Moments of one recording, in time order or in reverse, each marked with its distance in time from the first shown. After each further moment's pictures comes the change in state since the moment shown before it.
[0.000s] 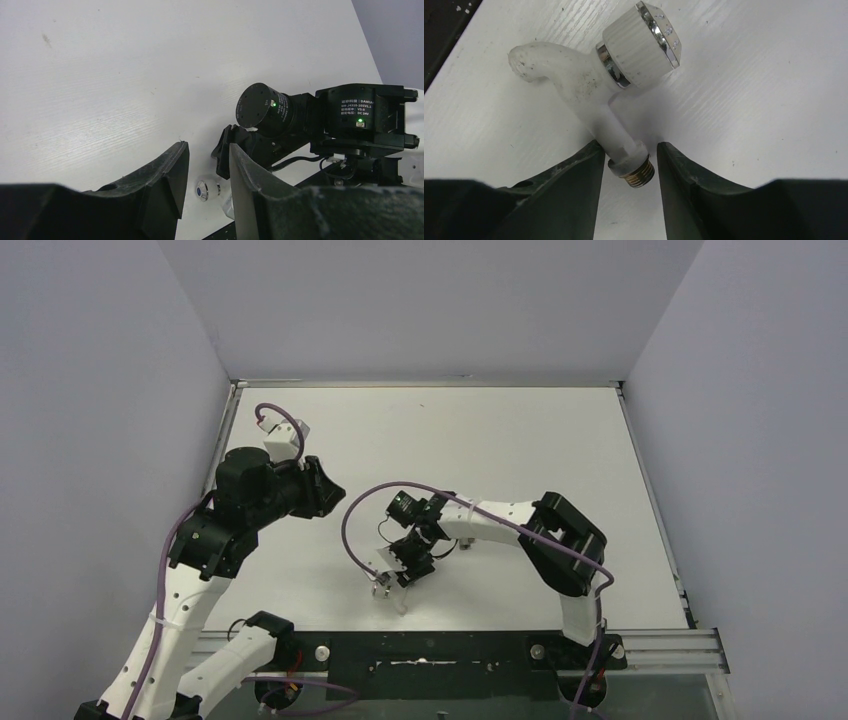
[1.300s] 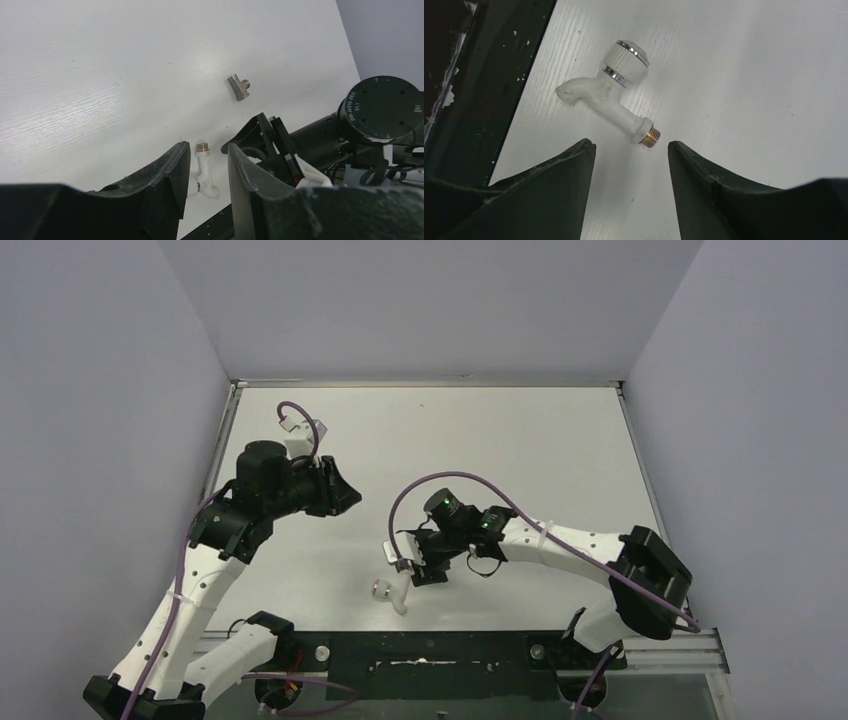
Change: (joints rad) left arm 0.000 0.080 -0.058 0.077 0.140 -0.053; right arm -0.020 -0.484 -0.364 0.348 -0.006 0.481
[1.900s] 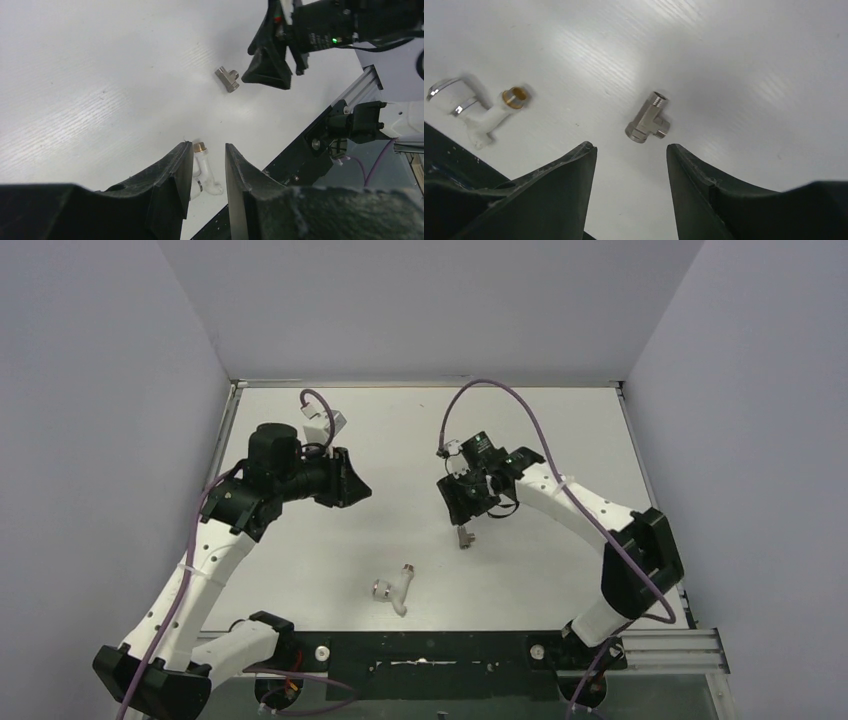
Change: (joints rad) left arm 0.000 0.136 0.103 -0.005 0.135 0.137; right arm -0.351 0.205 0.373 -0.491 0.419 0.837
